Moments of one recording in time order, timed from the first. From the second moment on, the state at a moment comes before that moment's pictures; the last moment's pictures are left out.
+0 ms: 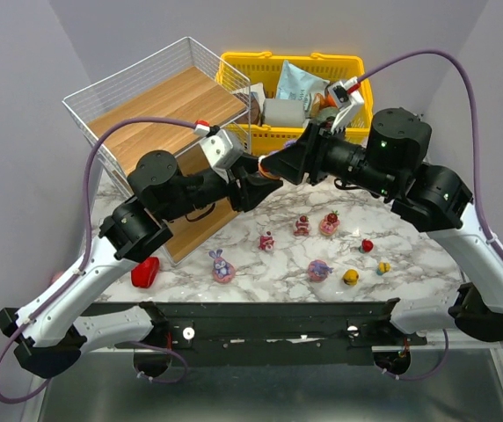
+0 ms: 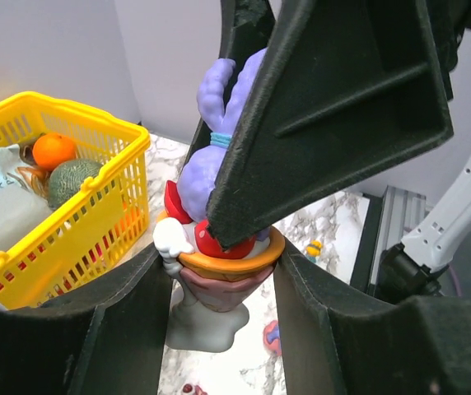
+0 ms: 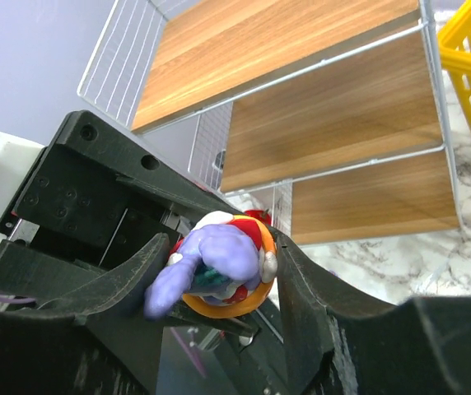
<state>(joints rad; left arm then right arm) -0.83 1.05 1.36 -0.21 0.32 -0.06 0.92 1.31 1.88 -0.71 -0.06 0.56</state>
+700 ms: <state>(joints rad) -0.83 1.01 1.28 0.00 0.16 -0.21 0.92 1.32 1.80 -0.40 -0.08 0.37</state>
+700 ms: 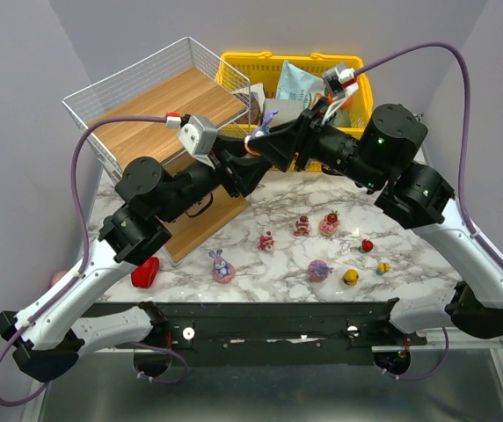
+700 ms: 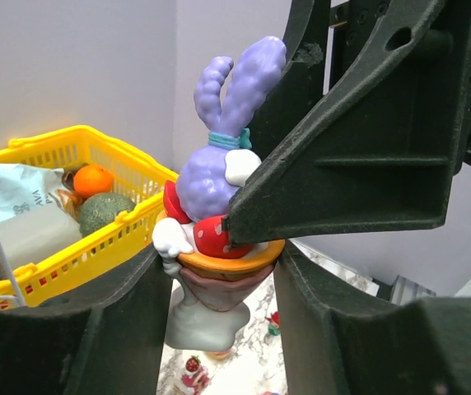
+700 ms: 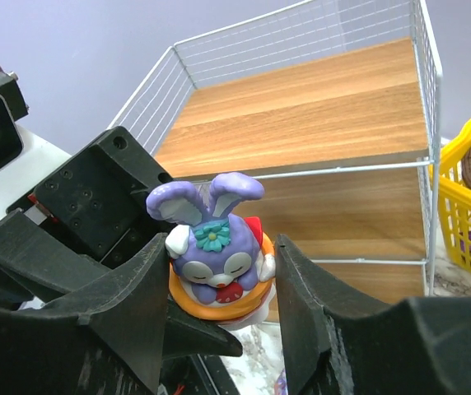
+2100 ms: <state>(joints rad) -0.83 0.83 1.59 -0.38 -0.47 -0.03 0.92 1.92 2.36 -0.35 0.21 0.11</state>
